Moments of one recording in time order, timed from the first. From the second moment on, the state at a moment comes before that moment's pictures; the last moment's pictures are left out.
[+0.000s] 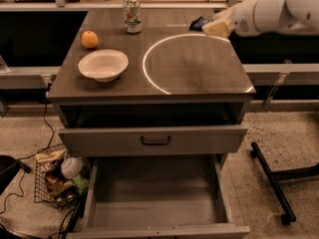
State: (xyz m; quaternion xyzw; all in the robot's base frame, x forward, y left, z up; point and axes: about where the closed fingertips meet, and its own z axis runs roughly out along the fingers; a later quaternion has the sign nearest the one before) arm 0.750 -0.171 0.955 -0.40 0.75 0.09 0.53
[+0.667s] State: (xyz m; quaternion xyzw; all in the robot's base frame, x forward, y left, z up) arm 0.813 -0.164 1.023 -0.41 0.75 -0.05 0.52
